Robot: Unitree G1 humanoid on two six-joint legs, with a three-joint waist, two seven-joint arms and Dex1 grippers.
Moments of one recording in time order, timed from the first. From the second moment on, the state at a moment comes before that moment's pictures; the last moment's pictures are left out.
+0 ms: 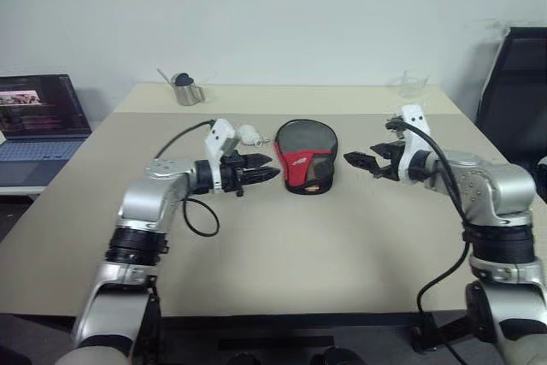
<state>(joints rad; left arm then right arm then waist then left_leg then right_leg) -0.75 0.62 -0.02 0.16 -0.35 0.55 -1.13 -0.85 -0.41 -0.16 0.02 0.45 1.22 0.34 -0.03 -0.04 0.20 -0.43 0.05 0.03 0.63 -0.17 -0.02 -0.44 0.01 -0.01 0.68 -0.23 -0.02</state>
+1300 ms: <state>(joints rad) -0.55 0.75 0.06 -0.09 -0.44 0.69 -0.99 -1.04 -0.15 -0.22 0.60 0.34 1.00 0.17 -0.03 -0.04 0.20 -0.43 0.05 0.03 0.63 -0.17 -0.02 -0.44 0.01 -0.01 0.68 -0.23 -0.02</state>
